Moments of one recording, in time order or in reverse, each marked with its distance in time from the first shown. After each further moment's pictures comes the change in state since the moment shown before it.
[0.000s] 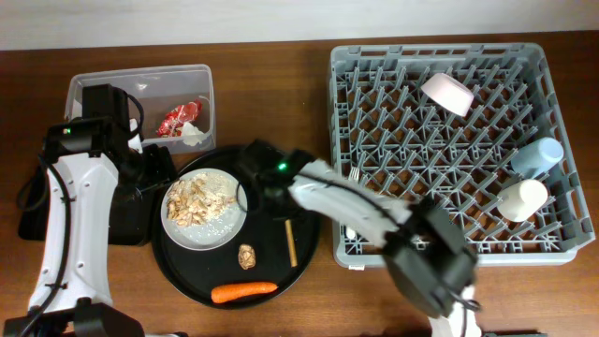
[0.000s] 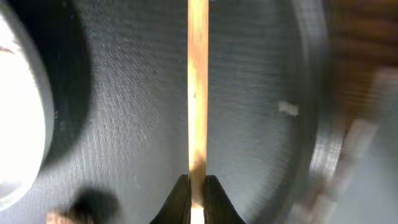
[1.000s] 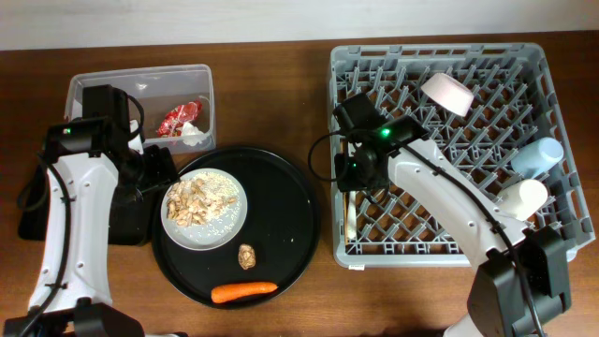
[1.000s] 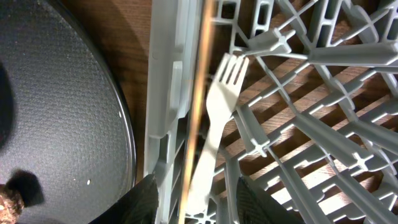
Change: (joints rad) left arm 0.000 0.000 0.000 -0.012 0.015 0.000; right arm -0.327 -0.291 -0.163 -0.047 -0.006 -0.294
